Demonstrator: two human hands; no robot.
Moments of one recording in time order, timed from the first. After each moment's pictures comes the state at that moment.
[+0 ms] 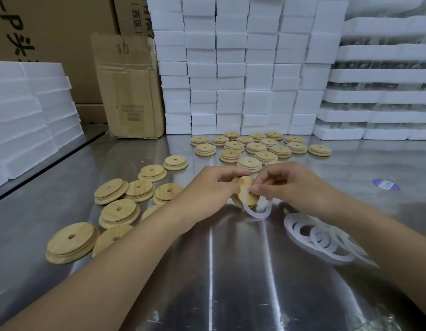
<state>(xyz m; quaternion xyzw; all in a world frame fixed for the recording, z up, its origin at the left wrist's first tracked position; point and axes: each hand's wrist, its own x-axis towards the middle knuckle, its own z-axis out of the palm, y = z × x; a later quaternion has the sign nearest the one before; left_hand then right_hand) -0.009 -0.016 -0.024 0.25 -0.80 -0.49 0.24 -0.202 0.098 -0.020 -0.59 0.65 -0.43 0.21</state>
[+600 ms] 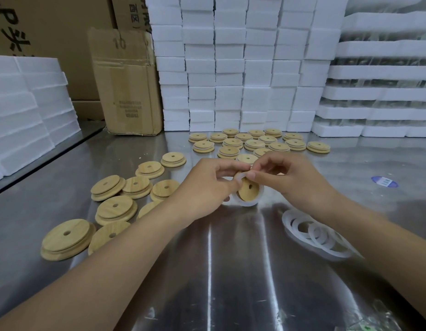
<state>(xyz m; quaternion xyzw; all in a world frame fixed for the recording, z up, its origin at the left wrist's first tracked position) -0.009 -0.011 -0.024 0.22 -0.79 -0.50 0.28 -0.194 0.095 -0.024 -0.59 0.61 -0.51 0.14</state>
